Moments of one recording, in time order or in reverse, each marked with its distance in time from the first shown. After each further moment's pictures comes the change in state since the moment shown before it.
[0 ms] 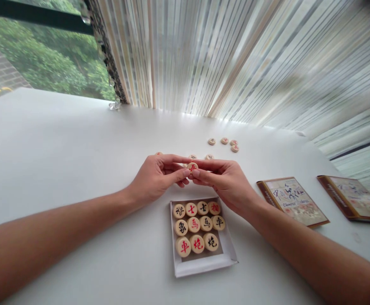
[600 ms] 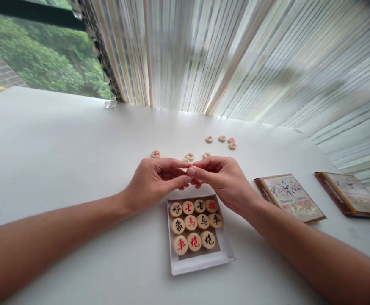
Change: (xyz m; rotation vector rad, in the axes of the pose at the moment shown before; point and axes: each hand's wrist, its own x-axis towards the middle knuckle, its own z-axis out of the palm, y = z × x) left_hand -0.009 0.004 0.009 -0.013 -0.043 0.138; right_hand -0.002 -0.005 0.002 -0.079 -0.060 -0.095
